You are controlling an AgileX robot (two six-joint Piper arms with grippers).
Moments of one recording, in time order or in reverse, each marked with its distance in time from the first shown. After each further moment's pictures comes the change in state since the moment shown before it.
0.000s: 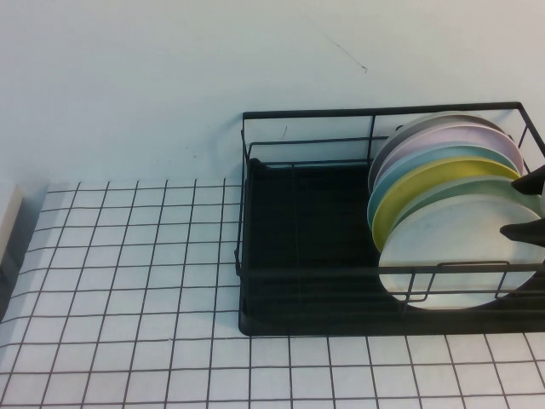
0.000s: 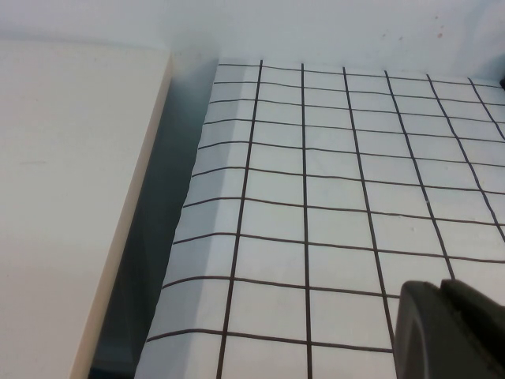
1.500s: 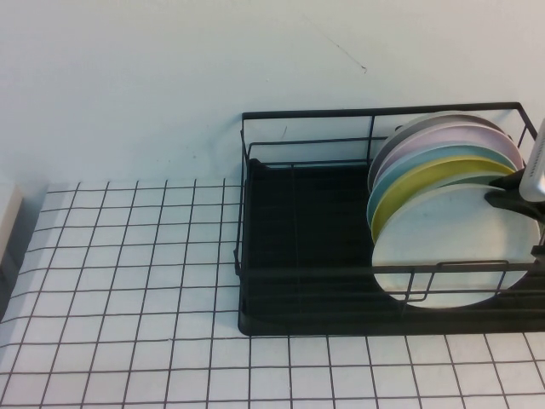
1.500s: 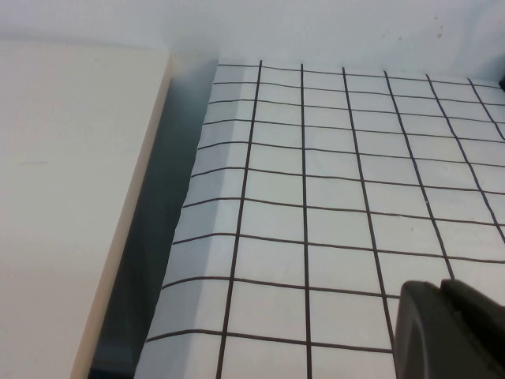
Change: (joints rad) right arm 0.000 0.121 -0.005 0.275 -0.074 -0.220; left arm 0.000 0.000 0.000 0.000 0.000 0.000
